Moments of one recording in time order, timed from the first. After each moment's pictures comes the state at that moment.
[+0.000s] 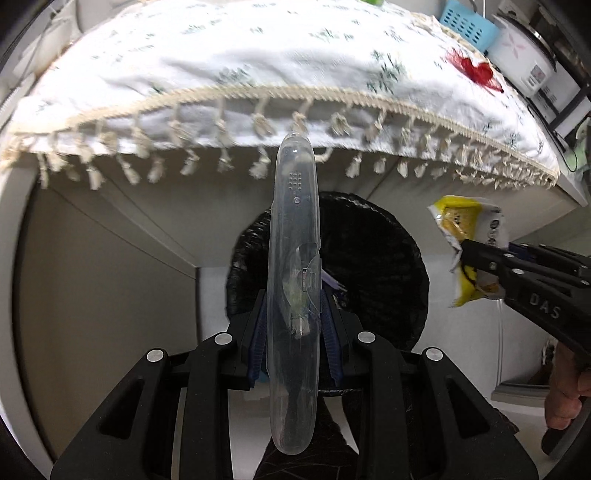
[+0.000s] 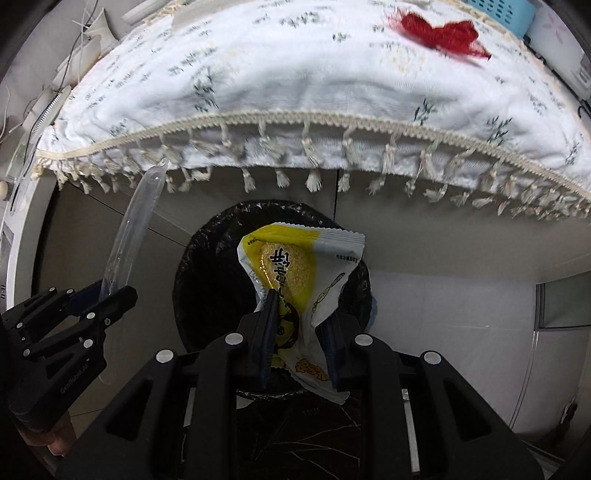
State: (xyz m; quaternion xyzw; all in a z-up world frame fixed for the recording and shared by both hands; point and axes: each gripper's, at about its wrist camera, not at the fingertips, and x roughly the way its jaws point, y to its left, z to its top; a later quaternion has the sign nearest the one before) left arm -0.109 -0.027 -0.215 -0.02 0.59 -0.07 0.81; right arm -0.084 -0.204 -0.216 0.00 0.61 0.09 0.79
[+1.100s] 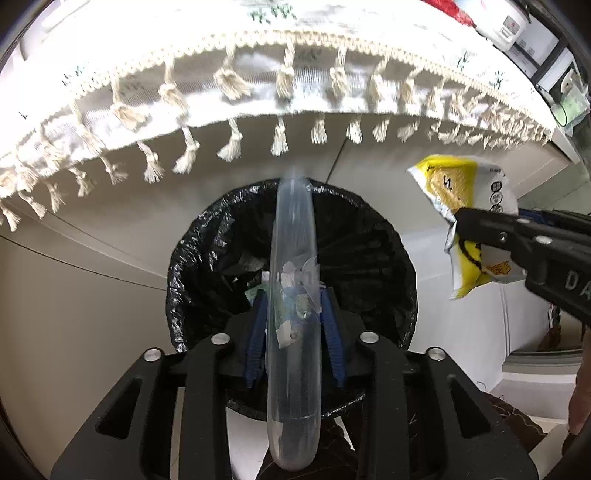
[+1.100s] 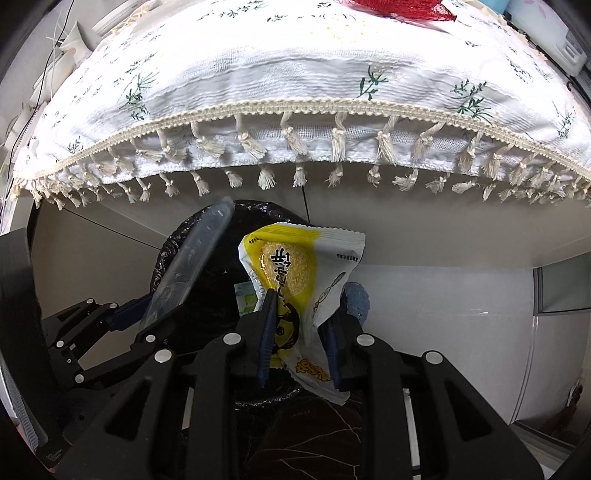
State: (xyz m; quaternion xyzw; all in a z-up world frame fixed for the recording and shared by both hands) left arm -0.089 -0.088 -0.262 0.02 0.60 -0.12 0.79; right arm -0.074 -0.240 -0.236 0.01 0.62 0.06 0.79
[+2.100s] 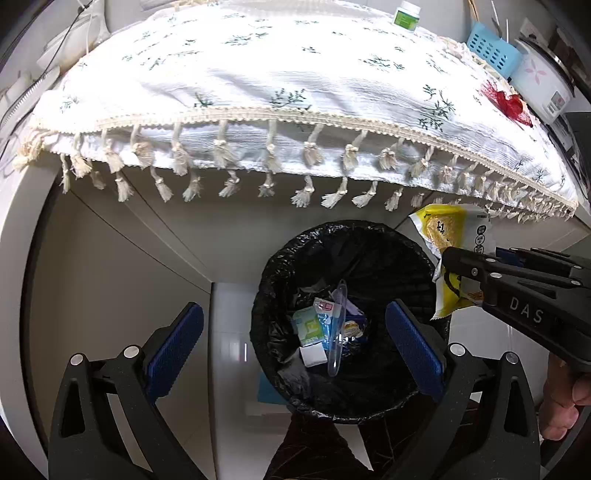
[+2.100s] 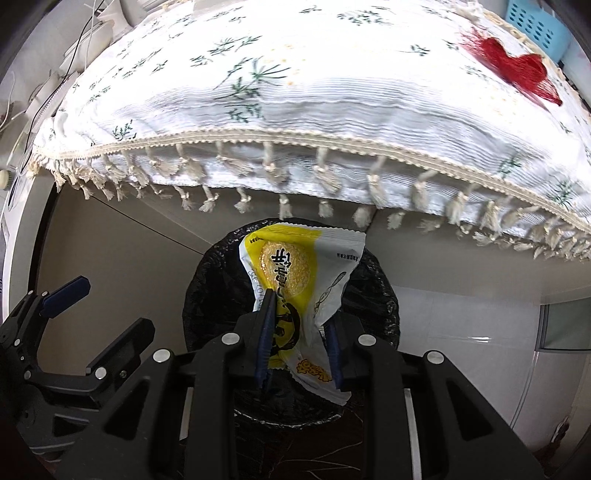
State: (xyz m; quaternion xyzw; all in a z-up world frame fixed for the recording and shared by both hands) left arm -0.097 0.000 -0.216 -0.03 0.56 -0.02 0.83; right arm -0.044 -0.136 -0.221 -0.03 0.61 0.11 0.79
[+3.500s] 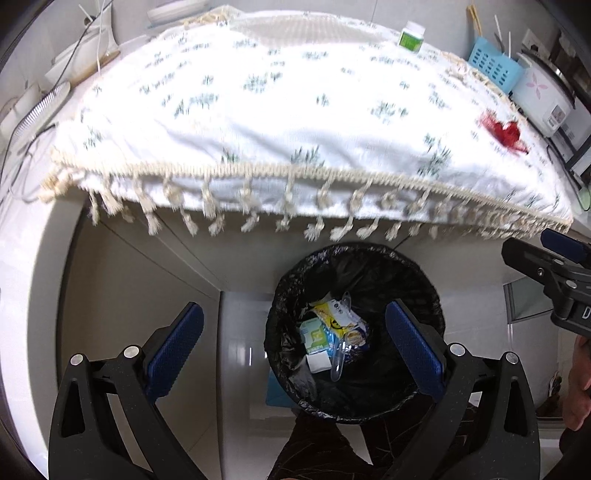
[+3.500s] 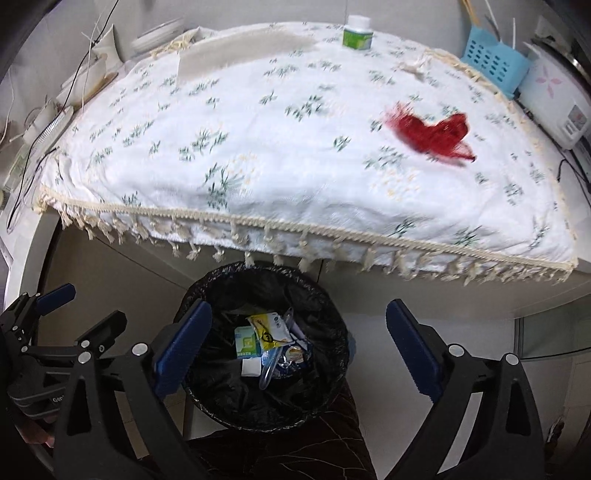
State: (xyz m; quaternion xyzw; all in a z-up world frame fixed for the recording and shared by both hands) left arm -0.088 0.010 -0.173 -0.03 0.55 -0.01 0.84; right arm -0.058 -0.193 -0.140 -0.04 0.54 0.07 0.84
